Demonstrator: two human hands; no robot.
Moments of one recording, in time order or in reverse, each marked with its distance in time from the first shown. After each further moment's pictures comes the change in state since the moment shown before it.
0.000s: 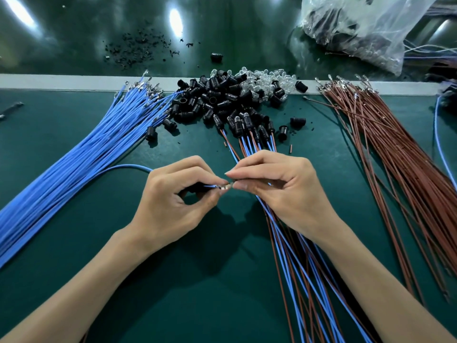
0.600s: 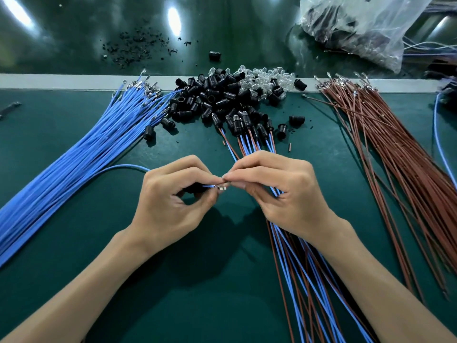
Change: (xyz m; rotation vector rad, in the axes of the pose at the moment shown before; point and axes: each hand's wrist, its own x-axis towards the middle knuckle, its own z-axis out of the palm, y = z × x) left_hand -0.002 0.000 0.002 0.052 0.053 0.025; right_hand 0.001 0.005 0.000 -0.303 0.011 -0.351
